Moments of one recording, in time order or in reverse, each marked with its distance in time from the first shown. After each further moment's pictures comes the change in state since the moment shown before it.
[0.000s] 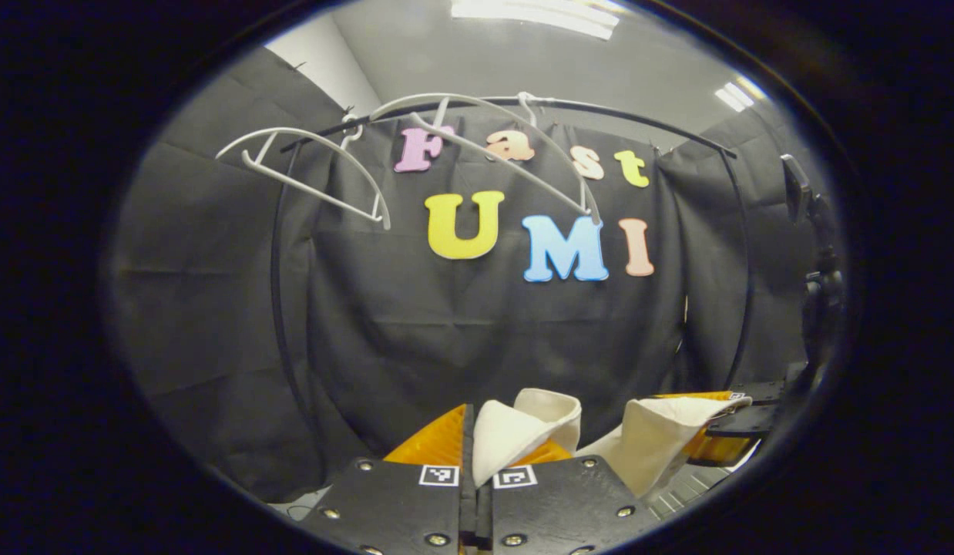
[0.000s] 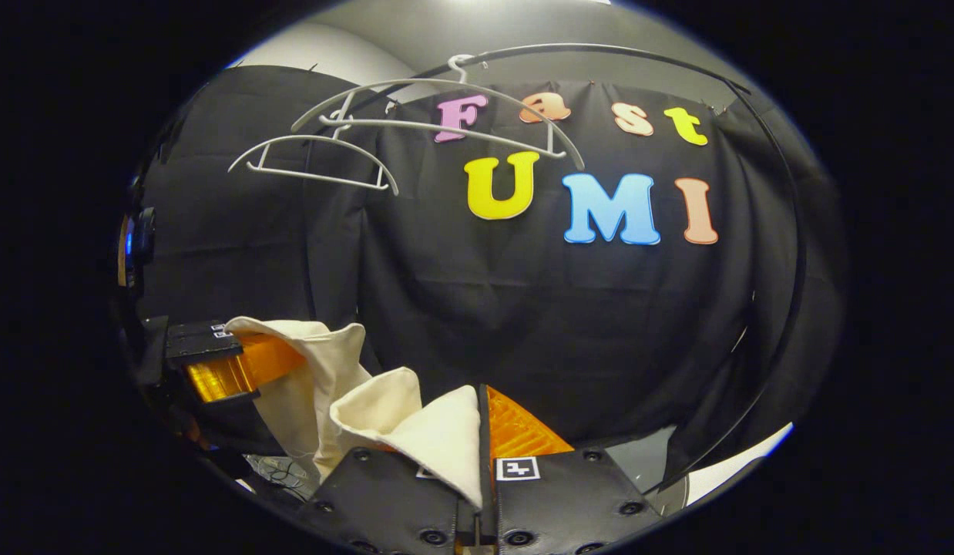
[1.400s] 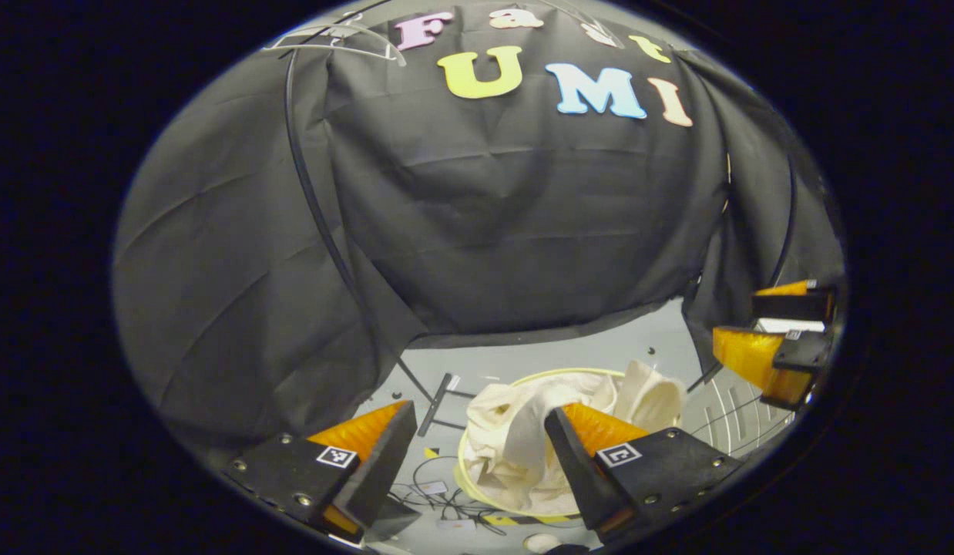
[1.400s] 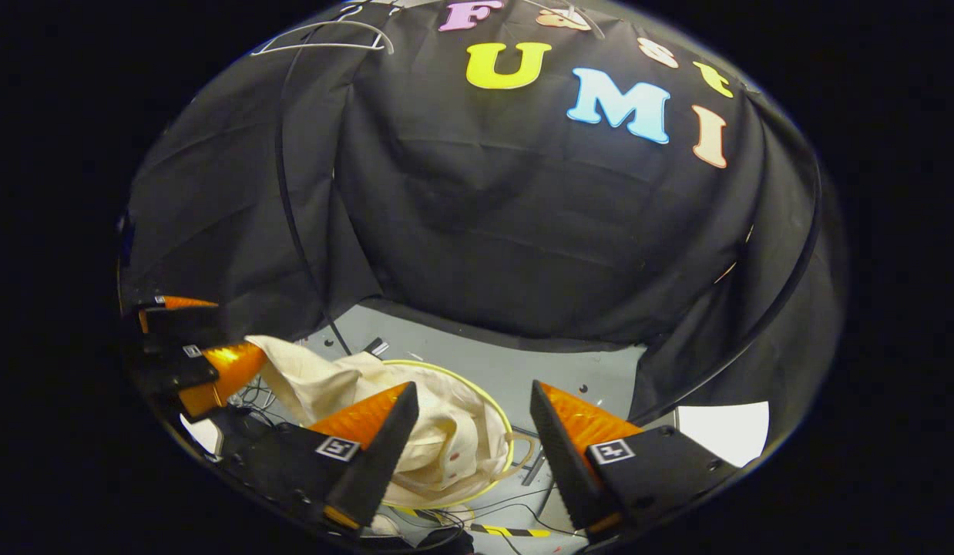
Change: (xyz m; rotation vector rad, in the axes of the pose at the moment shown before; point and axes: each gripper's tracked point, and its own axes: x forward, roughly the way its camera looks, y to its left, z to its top) left arm -0.046 0.059 -0.208 0.112 0.598 0.129; right arm 0.001 -0.020 -0.130 -0.093 0.438 -0.071
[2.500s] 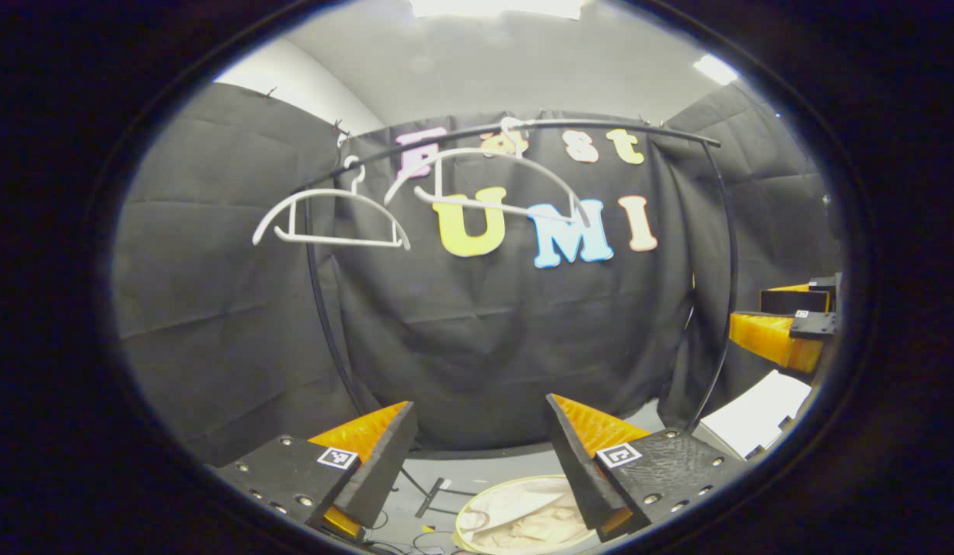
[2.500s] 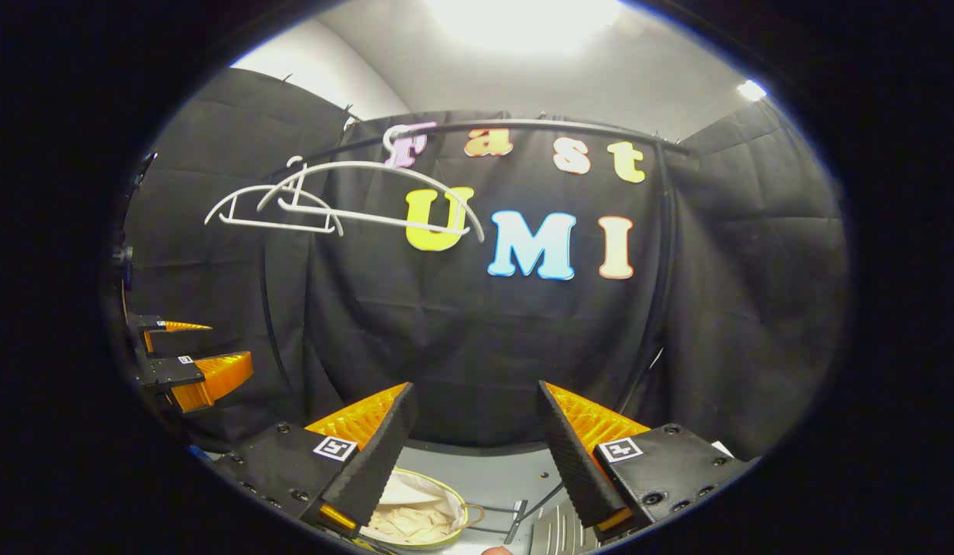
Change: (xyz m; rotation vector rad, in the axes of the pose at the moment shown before) left arm -0.232 -0.009 0.227 -0.010 -0.584 -0.034; right arm -0.237 -0.108 0.150 0.121 -0.533 -0.159
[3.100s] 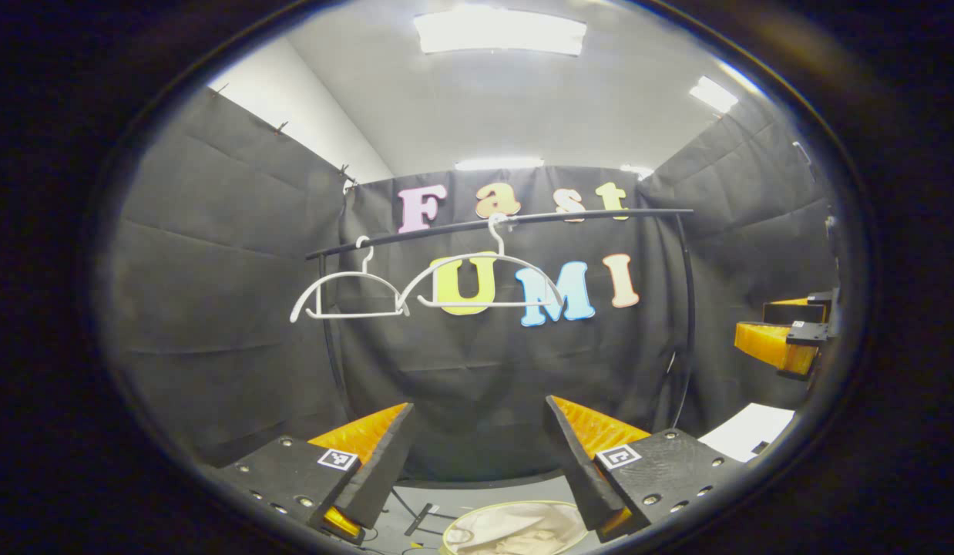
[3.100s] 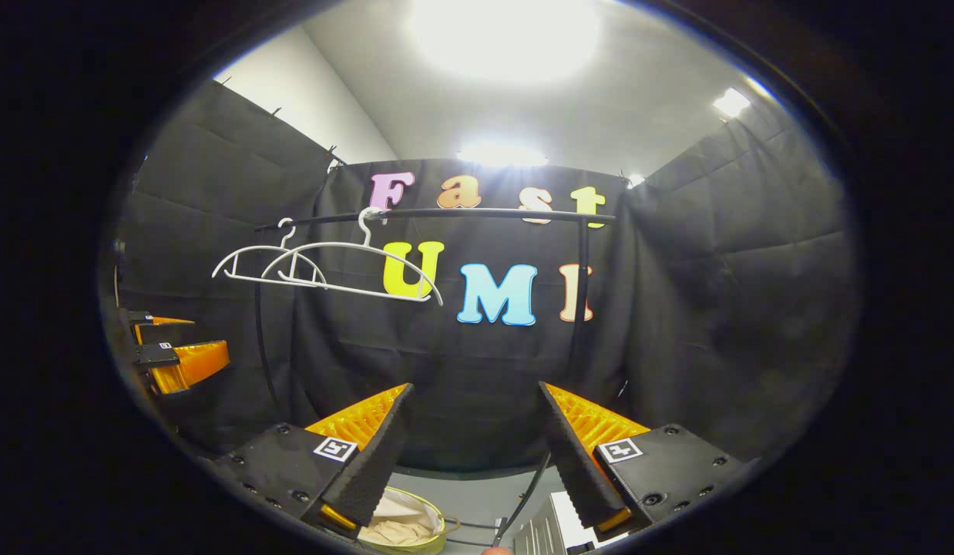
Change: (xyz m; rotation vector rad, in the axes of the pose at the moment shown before) left arm -0.095 -0.015 0.085 -0.041 -0.164 -0.015; right arm -0.094 -0.058 0.054 0.016 -0.130 -0.090
